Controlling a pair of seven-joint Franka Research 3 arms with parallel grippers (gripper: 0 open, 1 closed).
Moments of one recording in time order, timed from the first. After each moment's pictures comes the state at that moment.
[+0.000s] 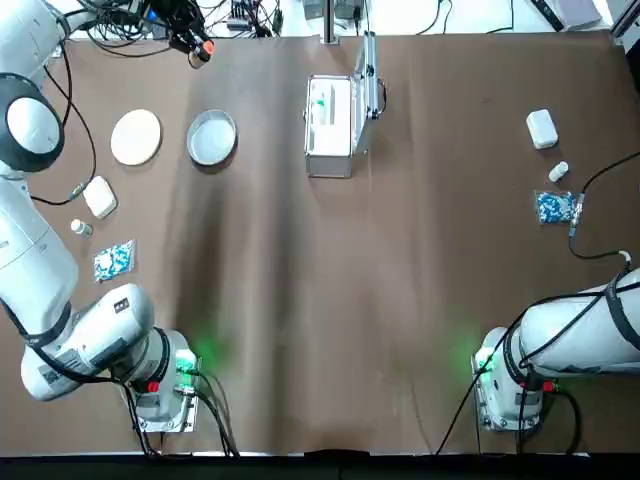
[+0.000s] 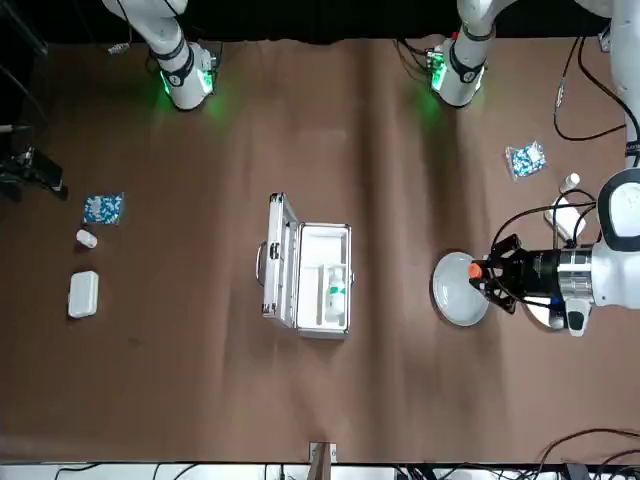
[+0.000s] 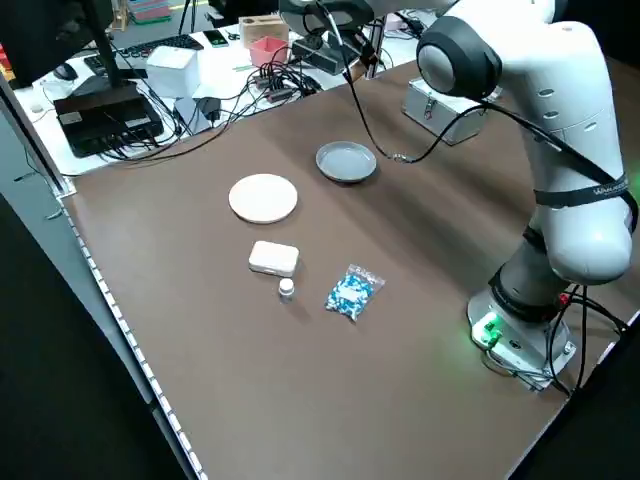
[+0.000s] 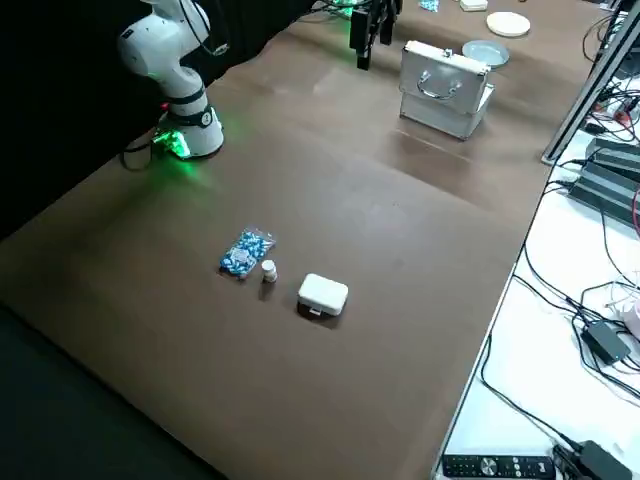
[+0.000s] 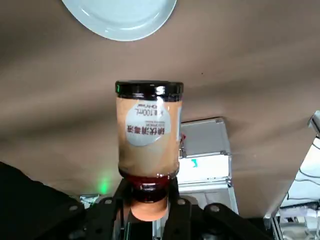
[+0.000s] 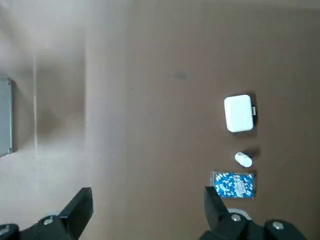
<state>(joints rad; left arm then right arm) 0.50 0.64 -0.68 -1.34 -0.35 1.68 -1.29 -0.04 0.07 -0.01 -1.45 0.01 1.55 -0.07</state>
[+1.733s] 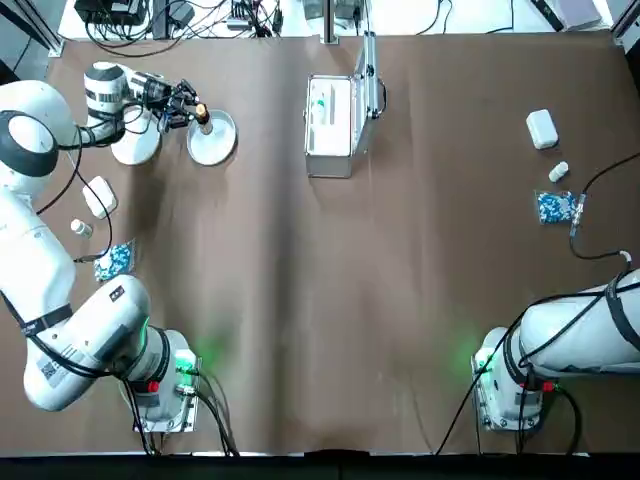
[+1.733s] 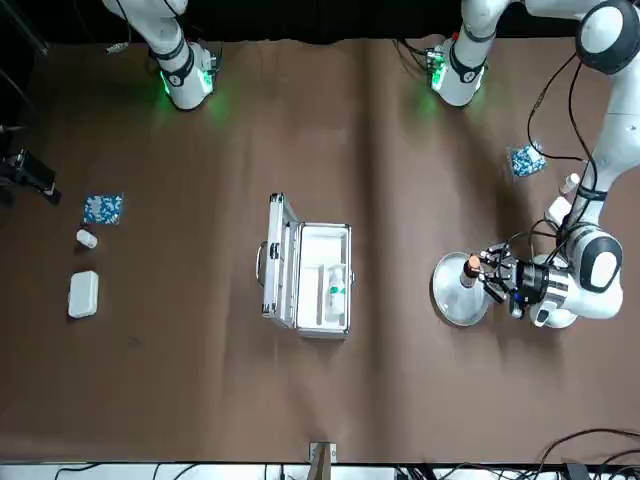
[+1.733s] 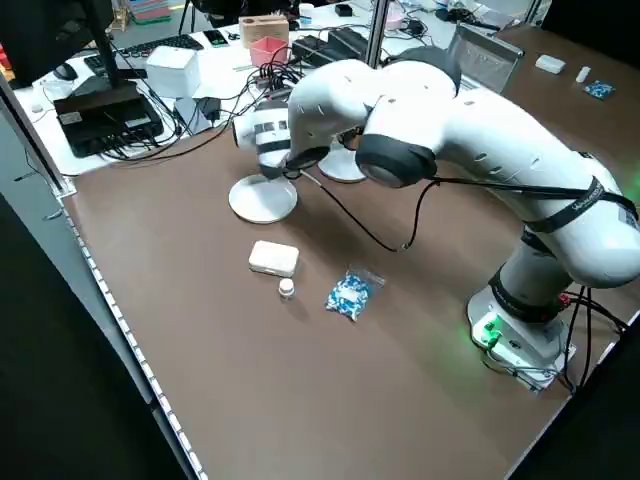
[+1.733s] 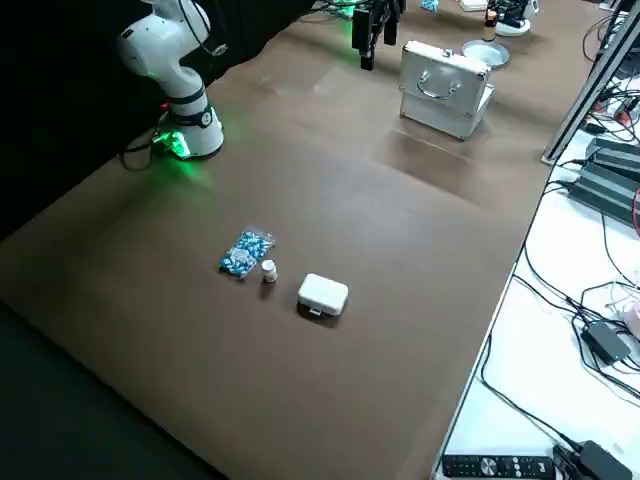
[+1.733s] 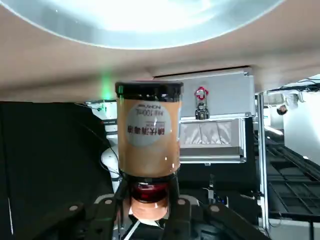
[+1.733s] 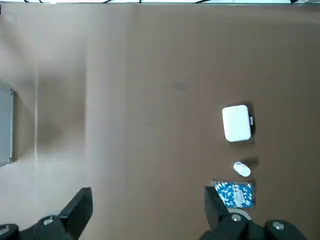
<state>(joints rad) 0.75 1.07 -0.64 -1.44 -0.67 1.52 -0.78 -0.05 0.06 -0.01 -1.45 0.01 1.60 -0.07</state>
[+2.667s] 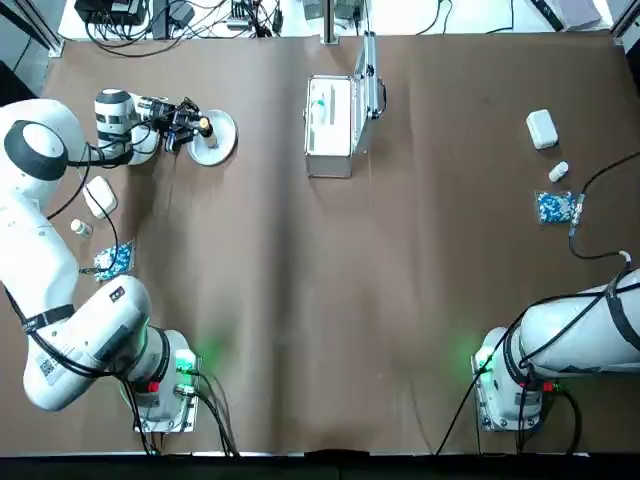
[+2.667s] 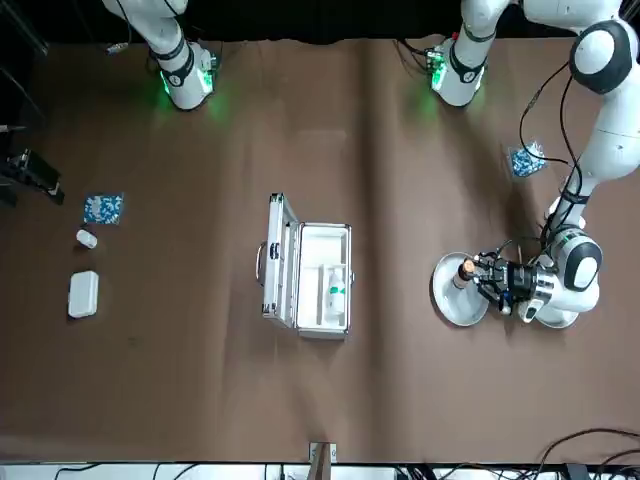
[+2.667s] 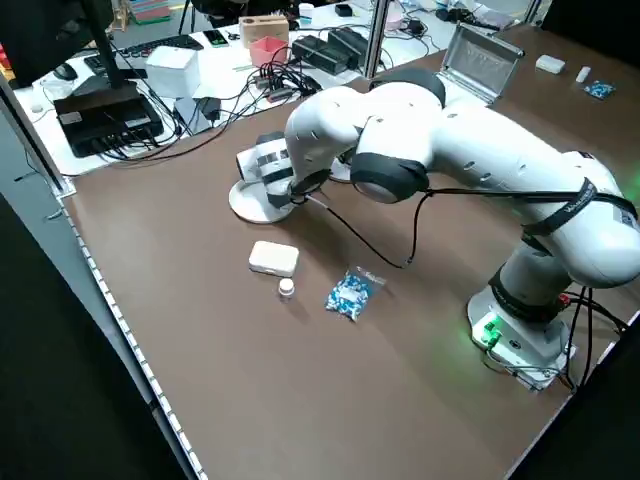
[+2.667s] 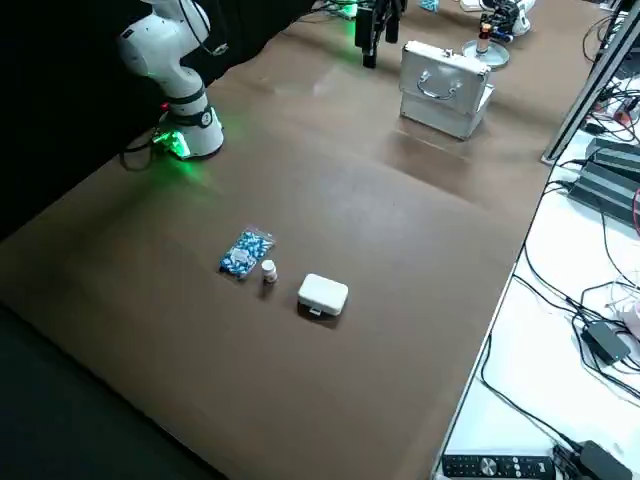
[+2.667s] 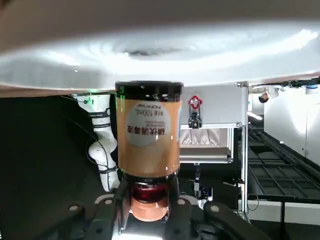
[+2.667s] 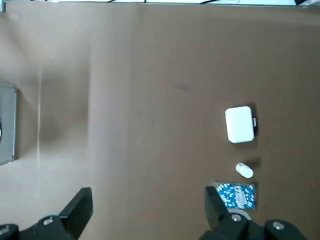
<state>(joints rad) 0.73 1.14 -0.57 -1.44 -0.74 1.53 -0.72 -0.03 0.06 0.00 -1.45 0.01 1.60 -0.07</state>
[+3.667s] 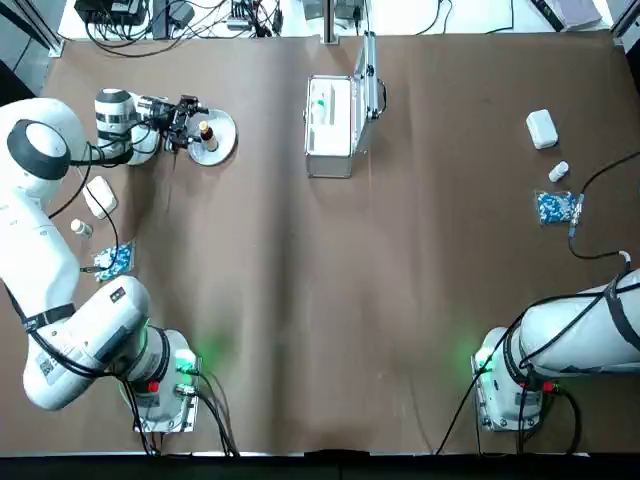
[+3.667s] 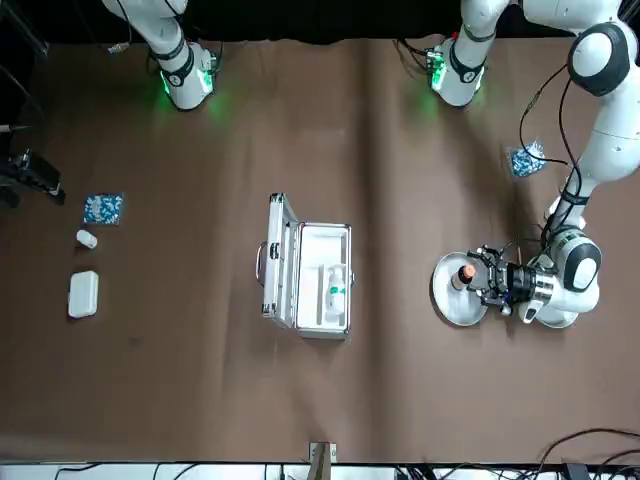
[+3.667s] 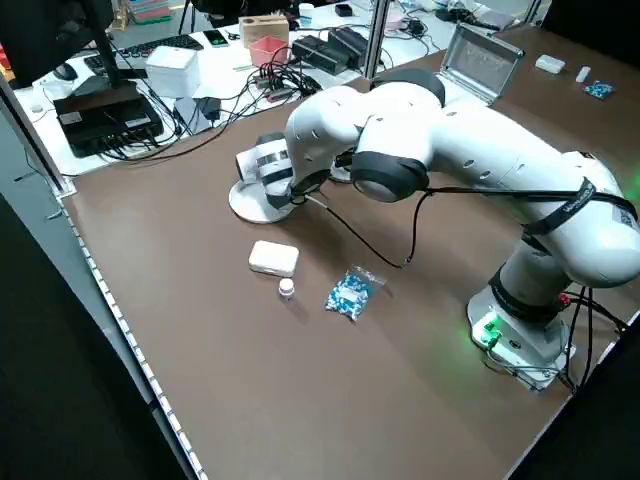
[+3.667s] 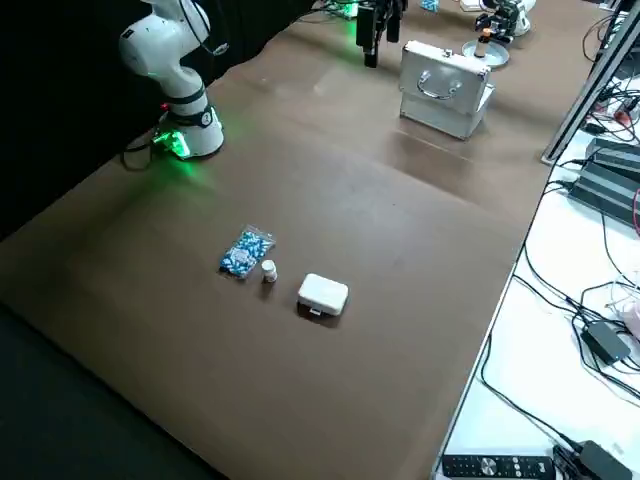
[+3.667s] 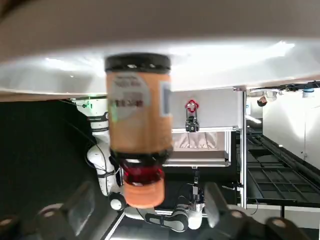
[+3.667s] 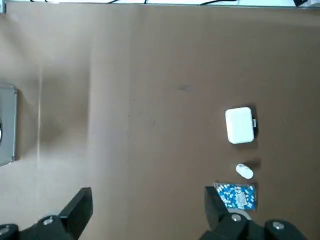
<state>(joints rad) 0.72 1.14 -0.56 -1.42 -0.74 1.54 -0.72 -0.03 0.06 0.00 -1.45 0.01 1.60 -0.07</state>
